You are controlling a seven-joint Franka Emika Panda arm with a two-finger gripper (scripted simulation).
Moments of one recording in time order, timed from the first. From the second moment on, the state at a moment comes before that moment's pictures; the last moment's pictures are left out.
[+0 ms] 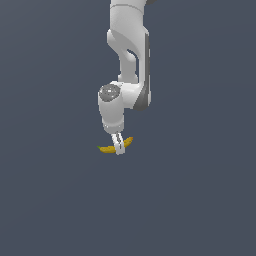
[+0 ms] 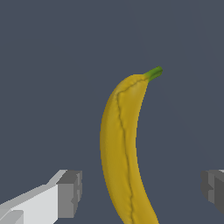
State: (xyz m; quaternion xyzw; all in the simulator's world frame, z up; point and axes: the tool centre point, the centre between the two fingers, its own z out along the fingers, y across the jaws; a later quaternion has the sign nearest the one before) arm -0.044 -0.059 0.070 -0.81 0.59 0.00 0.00
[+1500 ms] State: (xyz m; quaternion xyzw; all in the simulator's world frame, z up) arm -0.045 -0.059 0.020 -0.80 0.60 0.00 0.00
